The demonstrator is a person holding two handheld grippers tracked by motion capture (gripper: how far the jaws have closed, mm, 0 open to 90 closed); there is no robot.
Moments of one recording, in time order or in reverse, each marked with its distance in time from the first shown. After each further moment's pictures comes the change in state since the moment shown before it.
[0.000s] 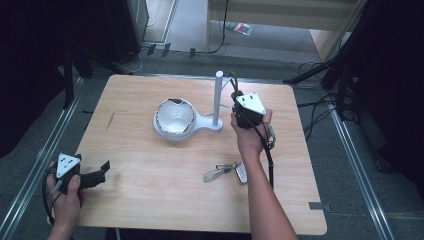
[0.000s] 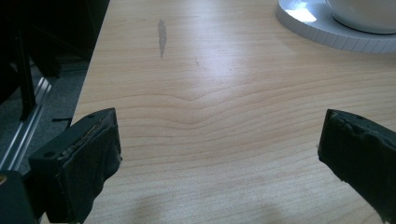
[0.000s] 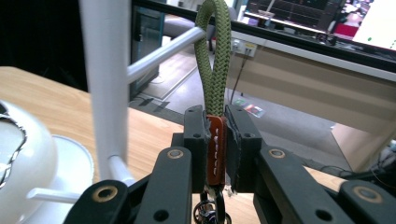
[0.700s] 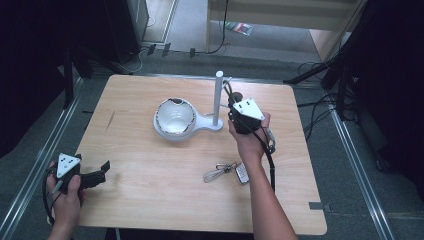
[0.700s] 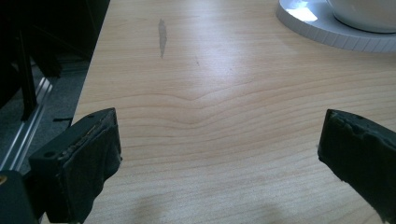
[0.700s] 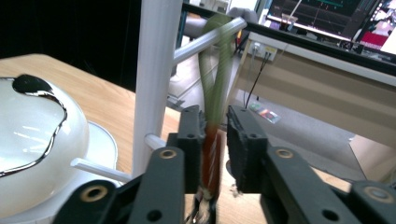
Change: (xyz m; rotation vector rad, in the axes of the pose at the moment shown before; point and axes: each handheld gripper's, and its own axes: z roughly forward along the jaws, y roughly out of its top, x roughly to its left) left arm 0.000 0.000 0.000 0.005 0.003 0.006; right arm 0.005 -0.007 -0.012 -0.011 0.073 -0.033
